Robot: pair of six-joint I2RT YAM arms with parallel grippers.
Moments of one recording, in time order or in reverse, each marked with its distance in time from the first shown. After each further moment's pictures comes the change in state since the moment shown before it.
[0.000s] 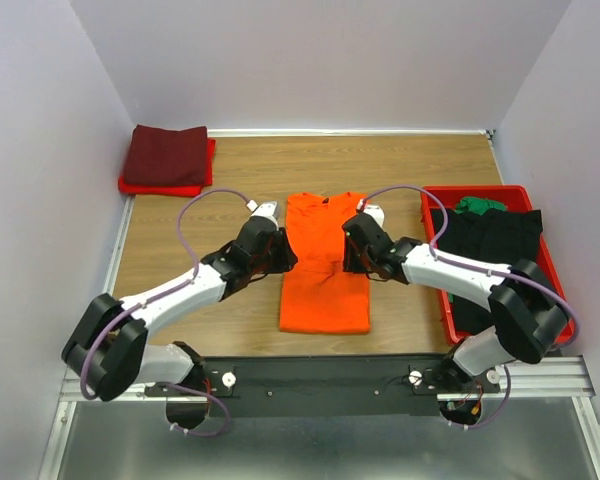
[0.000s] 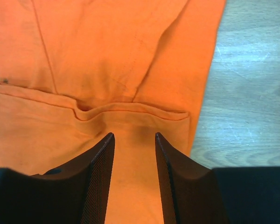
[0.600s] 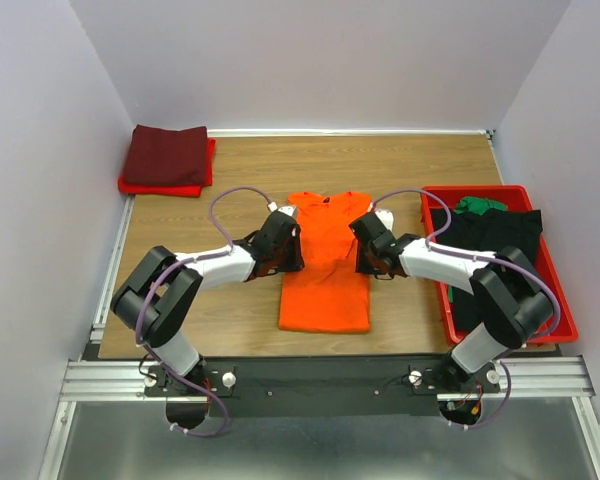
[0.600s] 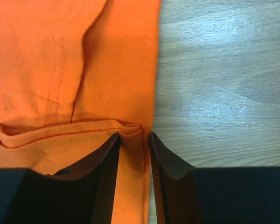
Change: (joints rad) left arm 0.012 0.371 0.127 0.059 0.047 0.058; right arm -0.100 0.101 -0.024 -0.013 0.012 -0.001
